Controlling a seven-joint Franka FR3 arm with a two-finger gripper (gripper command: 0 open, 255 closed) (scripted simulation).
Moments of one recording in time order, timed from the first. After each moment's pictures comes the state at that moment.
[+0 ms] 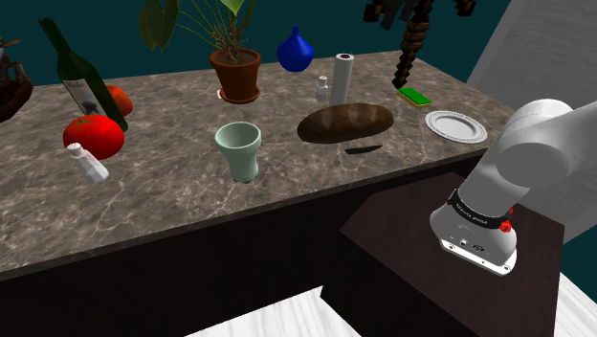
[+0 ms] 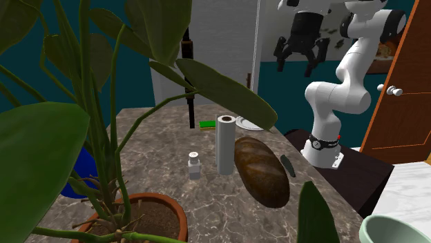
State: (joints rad) arm 0.01 -0.76 0.01 -2.29 -0.02 1.72 -0.01
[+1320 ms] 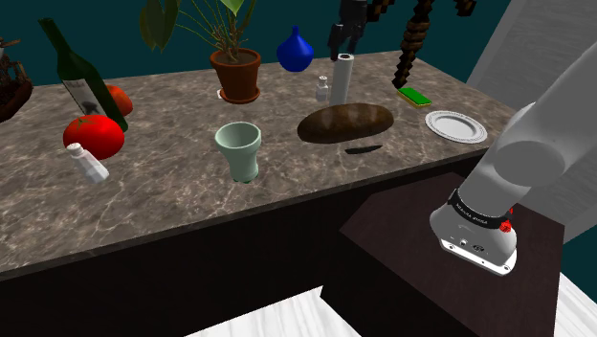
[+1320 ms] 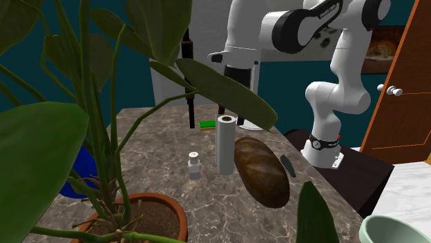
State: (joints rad) arm -0.04 -0.15 -0.10 -2.10 -0.04 2.06 -0.11
